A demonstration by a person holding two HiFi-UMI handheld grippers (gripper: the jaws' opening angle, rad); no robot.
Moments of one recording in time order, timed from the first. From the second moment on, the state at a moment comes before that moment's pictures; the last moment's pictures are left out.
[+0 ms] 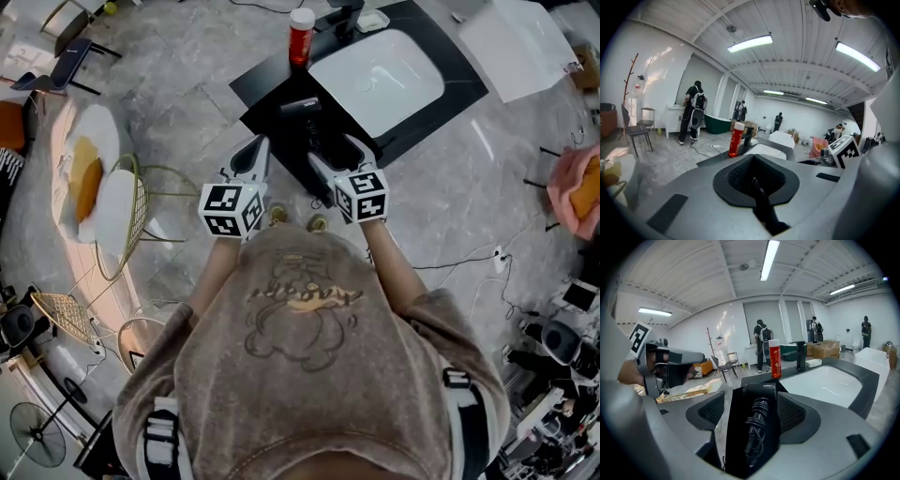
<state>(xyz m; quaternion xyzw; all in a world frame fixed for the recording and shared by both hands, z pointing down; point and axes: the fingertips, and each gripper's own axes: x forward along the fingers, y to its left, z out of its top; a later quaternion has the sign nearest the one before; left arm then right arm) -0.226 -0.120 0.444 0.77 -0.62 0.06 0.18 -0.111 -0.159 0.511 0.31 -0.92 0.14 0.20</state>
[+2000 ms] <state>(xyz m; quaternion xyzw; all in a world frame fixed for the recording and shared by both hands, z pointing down) -0.269 -0.124 0.459 0.74 -0.65 0.06 0.19 -0.163 -0.210 0.640 0.31 -0.85 0.20 0.37</state>
